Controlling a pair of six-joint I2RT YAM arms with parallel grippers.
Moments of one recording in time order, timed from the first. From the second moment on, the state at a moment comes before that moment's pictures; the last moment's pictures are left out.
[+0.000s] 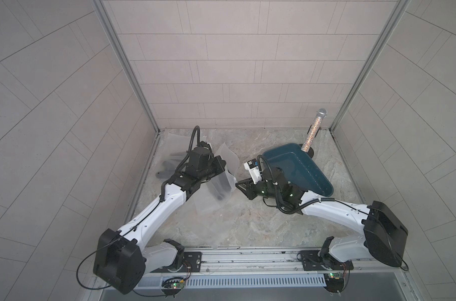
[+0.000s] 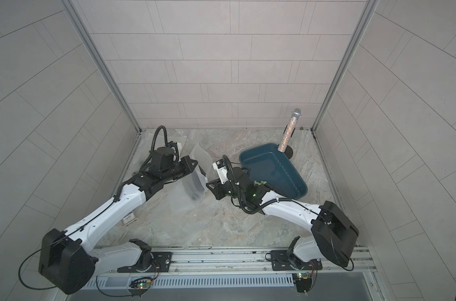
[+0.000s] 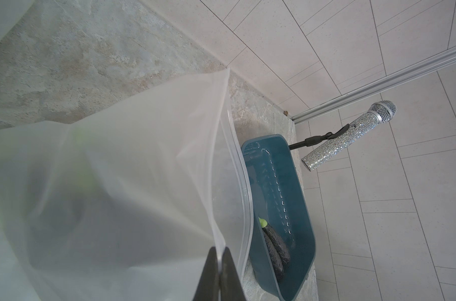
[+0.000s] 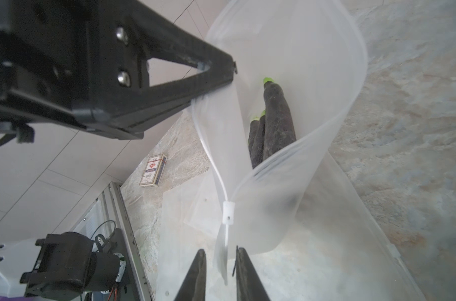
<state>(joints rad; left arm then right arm) -0.44 1.21 0.94 -0.26 0.17 -0.81 0.82 1.39 0.83 0.15 -0.19 0.48</state>
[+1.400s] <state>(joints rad) -0.44 1.02 0.94 -0.32 0.18 -0.61 0.77 1.31 1.22 -0.44 0.07 0.09</state>
